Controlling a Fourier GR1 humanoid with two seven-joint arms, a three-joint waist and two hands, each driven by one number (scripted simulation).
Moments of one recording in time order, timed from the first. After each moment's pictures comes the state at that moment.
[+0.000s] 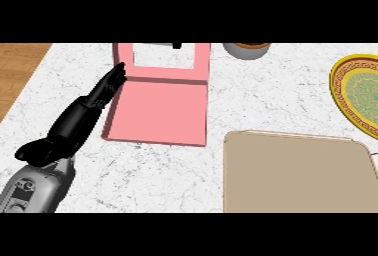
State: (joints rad) left arm -0.30 0.34 -0.19 -1.63 0.09 -0.09 -0.01; right arm -1.21 -0.76 0.75 0.00 0.48 -0.35 1.23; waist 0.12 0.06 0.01
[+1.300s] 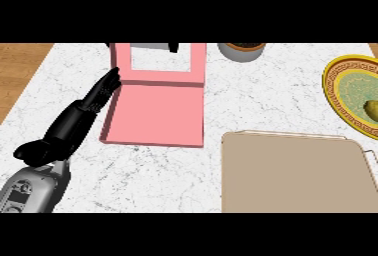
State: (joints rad) left arm -0.26 0.35 -0.16 -1.61 0.09 -0.11 -0.04; right arm -1.07 -0.69 0.64 0.00 0.38 -0.99 1.14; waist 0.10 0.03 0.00
